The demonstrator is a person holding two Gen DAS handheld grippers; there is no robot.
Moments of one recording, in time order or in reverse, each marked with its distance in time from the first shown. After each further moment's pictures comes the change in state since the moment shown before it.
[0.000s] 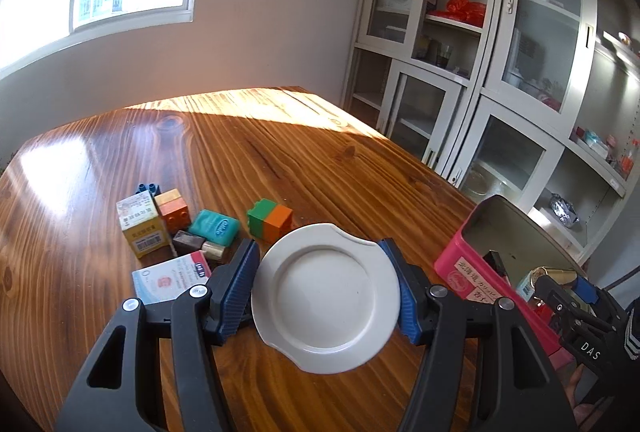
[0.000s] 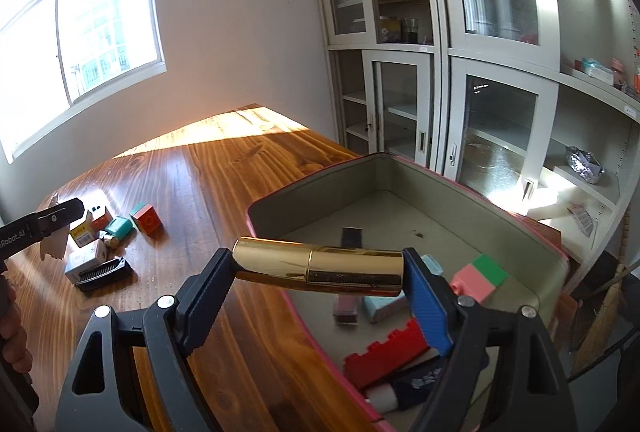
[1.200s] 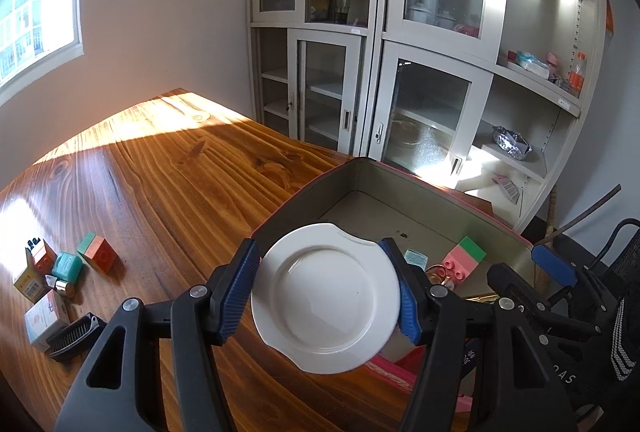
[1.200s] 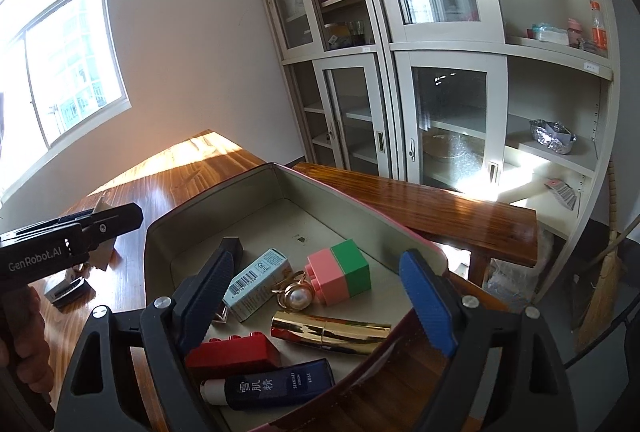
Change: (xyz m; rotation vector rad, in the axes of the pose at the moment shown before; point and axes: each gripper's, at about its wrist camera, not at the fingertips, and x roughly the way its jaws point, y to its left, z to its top) left arm 0.038 -0.186 -0.007 0.254 0.088 -0.160; right arm -0.018 -0.107 -0.009 0.129 -0.059 -0.039
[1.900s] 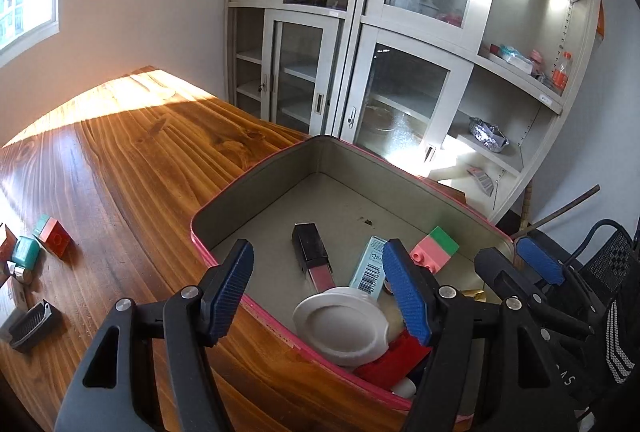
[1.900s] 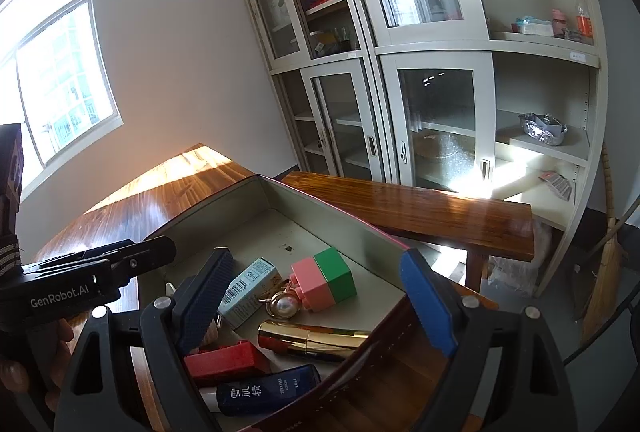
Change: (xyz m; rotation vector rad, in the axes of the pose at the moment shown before) left arm 0.019 -0.014 -0.005 -0.034 0.055 -0.100; right arm -0.002 -0.011 0.002 0.055 -0.020 -0.009
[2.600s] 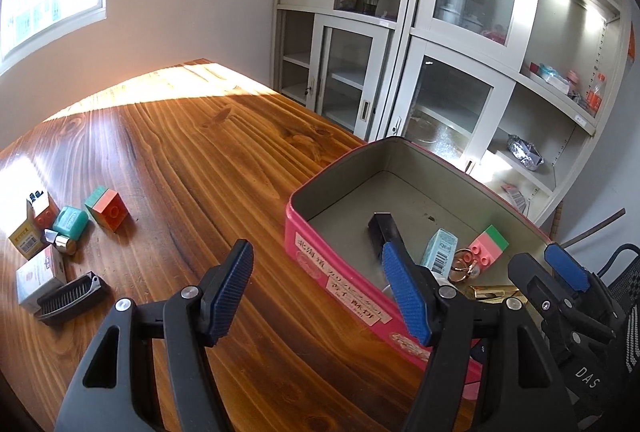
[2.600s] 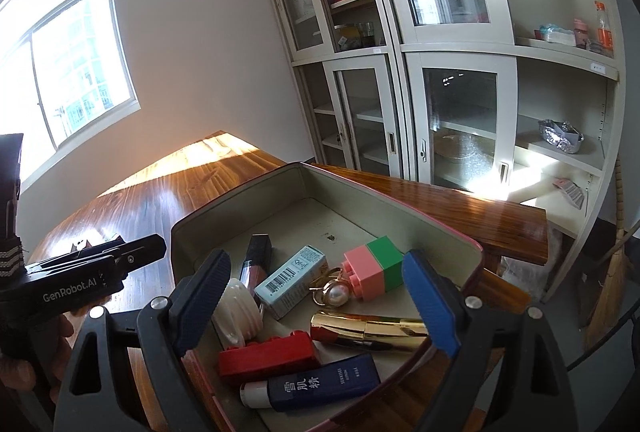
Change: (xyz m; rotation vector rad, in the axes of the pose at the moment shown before) left arm -0.021 0.048 -0.019 -0.085 -0.024 0.127; right arm -0.001 0.035 -0.007 -0.054 0.024 0.044
